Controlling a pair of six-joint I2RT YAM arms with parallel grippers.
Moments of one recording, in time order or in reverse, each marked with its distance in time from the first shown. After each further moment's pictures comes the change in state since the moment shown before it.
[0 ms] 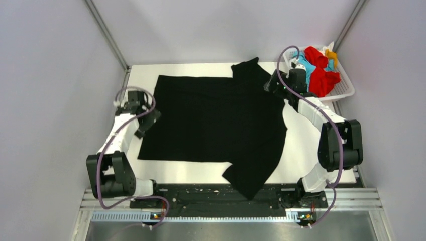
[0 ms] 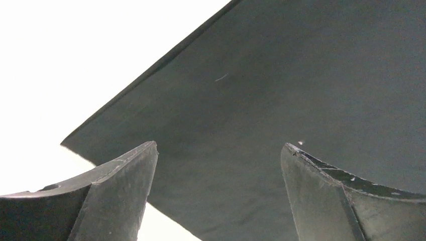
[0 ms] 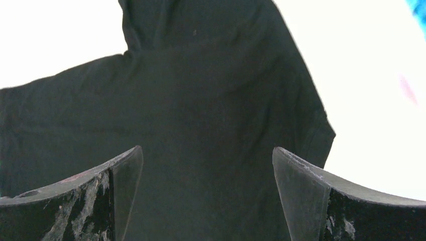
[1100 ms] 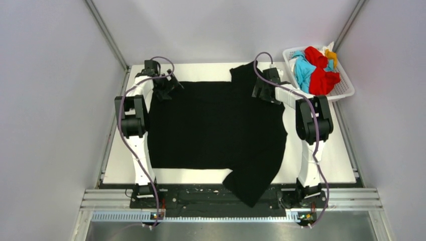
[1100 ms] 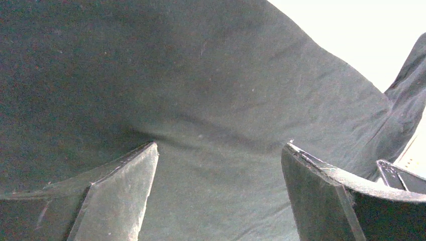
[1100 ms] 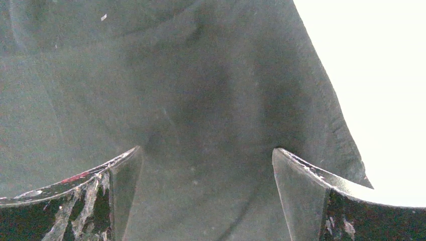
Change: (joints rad) left arm -0.034 0.842 0.701 0.120 0.505 0.182; right arm 0.120 0.423 0.313 -0.282 0.229 -0.015
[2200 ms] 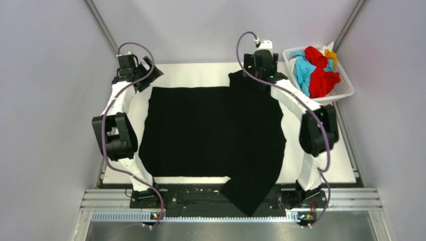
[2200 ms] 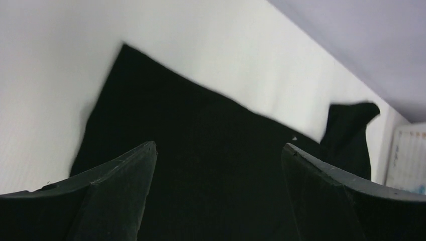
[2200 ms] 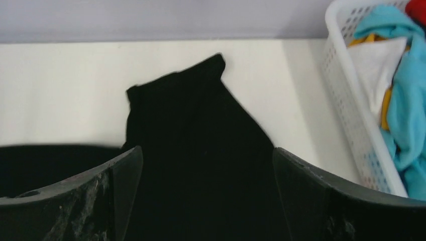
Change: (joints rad) left arm 0.105 -0.354 -0.163 0.188 -0.138 0.027; right arm 0.146 -0.066 0.239 0.182 0.220 -0.364
